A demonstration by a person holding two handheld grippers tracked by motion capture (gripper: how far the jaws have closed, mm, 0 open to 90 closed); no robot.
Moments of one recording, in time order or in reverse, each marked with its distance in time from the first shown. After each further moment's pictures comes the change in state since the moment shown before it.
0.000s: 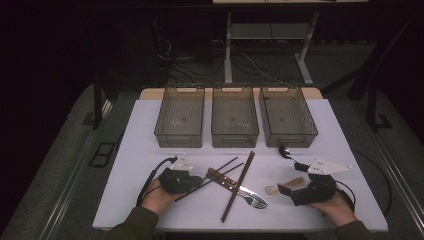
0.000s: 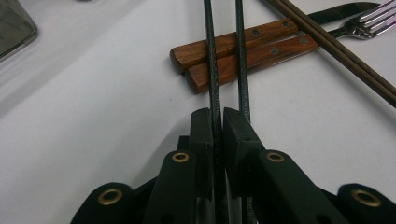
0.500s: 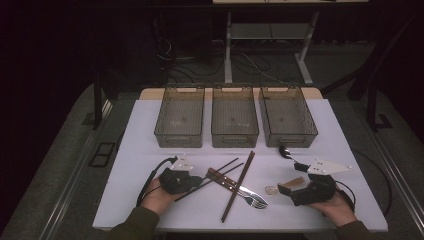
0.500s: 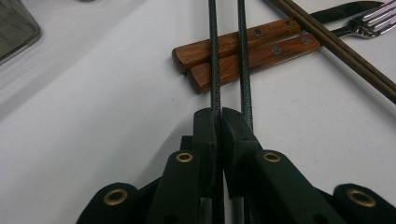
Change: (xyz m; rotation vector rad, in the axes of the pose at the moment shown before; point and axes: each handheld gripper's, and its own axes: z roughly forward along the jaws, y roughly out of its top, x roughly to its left) left arm 0.000 0.000 0.000 0.000 0.009 0.002; right arm 0.000 0.000 0.000 0.003 -0.002 -0.005
